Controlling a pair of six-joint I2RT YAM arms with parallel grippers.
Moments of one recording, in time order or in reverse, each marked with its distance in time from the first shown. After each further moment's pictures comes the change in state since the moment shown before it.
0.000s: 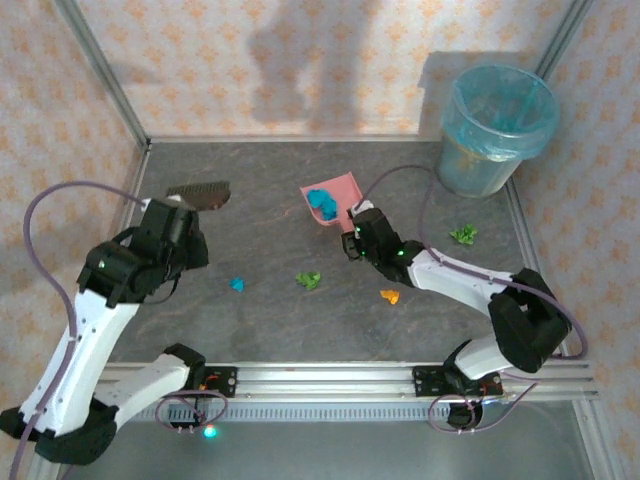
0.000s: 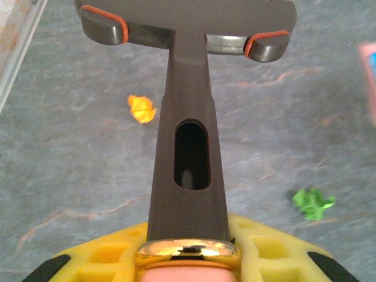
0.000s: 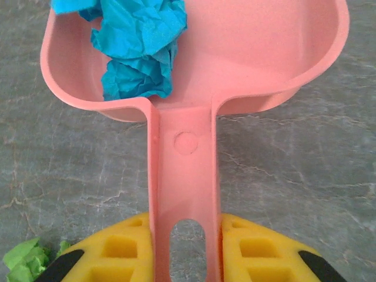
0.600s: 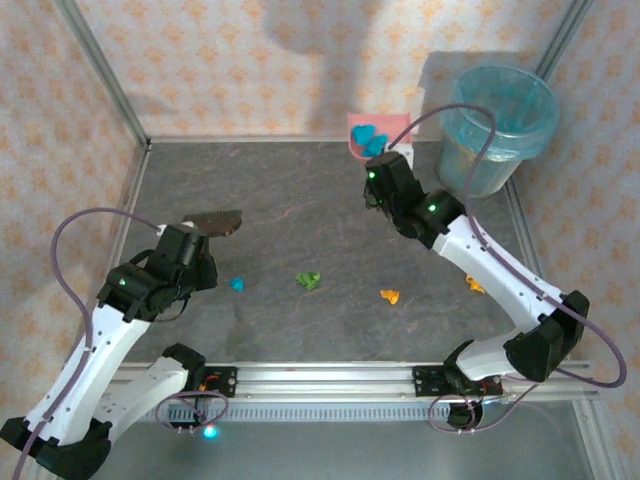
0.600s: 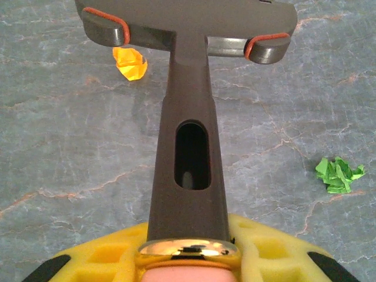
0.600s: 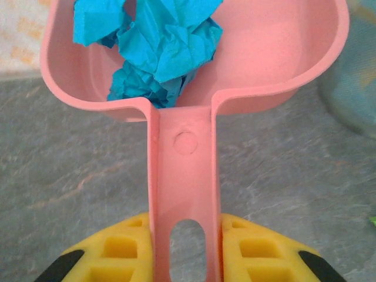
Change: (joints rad) left arm -0.020 -0.116 -0.278 0.126 0.071 -0.034; right arm -0.041 -0.041 0.611 -0.627 0.306 0.197
